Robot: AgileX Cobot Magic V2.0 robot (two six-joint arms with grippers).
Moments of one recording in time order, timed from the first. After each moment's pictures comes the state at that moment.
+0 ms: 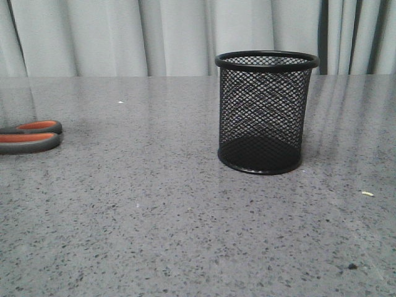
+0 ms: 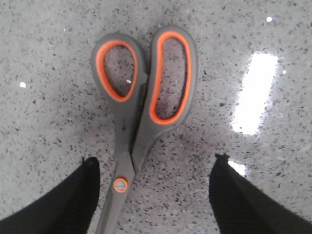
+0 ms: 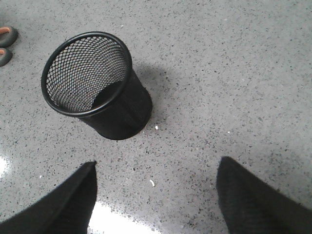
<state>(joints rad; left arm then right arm) -0.06 1.49 -1.25 -0.24 1.18 1.39 0.15 0.83 -0.90 0.37 0.93 -0.23</state>
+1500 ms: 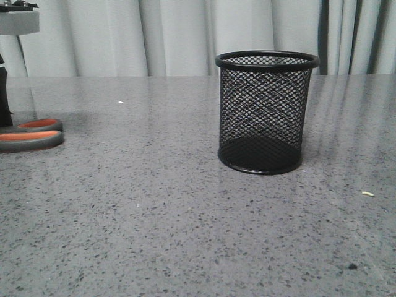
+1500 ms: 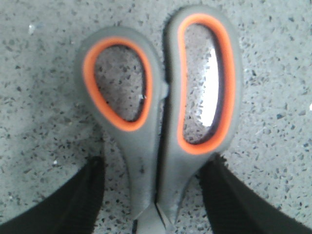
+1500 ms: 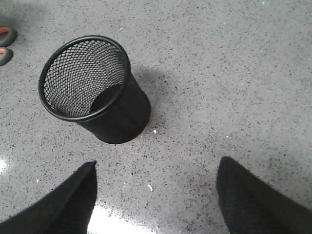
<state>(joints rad) -0.06 1.75 -1.37 -0.26 1.22 1.49 0.15 0.85 -0.90 0.37 0.91 -0.24</state>
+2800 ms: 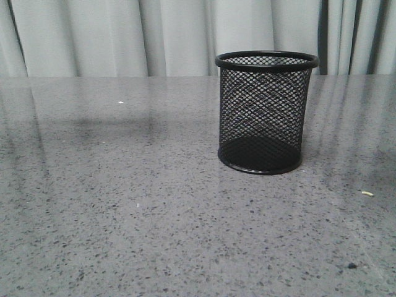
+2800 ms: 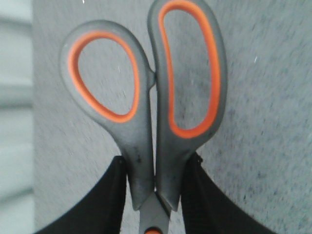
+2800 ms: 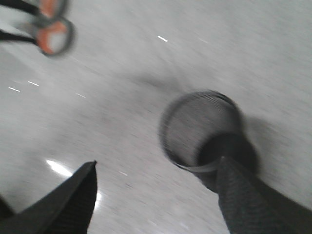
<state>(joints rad) -0.41 1.44 -1.67 -0.16 1.25 1.25 0.15 0.85 -0.90 0.82 0.83 -0.41</state>
